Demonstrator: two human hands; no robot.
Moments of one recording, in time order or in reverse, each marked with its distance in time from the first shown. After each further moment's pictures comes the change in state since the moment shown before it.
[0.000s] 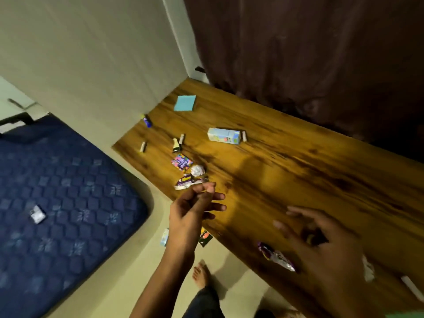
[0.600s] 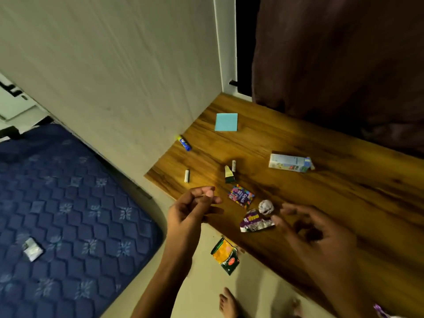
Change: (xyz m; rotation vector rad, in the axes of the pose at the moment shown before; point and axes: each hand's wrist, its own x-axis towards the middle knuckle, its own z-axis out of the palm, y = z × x) left_hand 0.179 0.041 -0.221 0.022 -0.081 0.056; right_hand 0.080 -0.156 0.236 0.190 0.100 0.024
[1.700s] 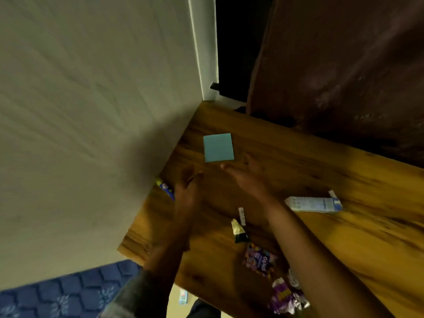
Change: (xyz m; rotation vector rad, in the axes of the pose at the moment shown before) left_hand 0.341 -0.058 0.016 0.199 0.026 -0.294; right_hand 0.313 0.014 0.216 0.076 -0.176 0.526
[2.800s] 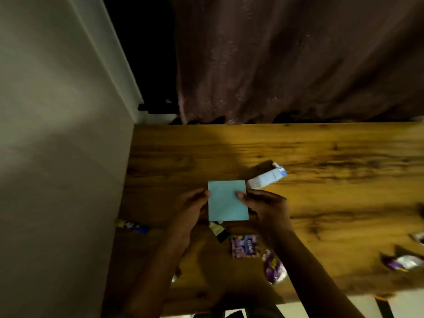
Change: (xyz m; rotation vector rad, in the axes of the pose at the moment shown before) left_hand -0.021 0.011 0.027 0.120 -0.667 -0.090; right_hand -0.109 0.074 -0.033 0.585 0.547 0.124
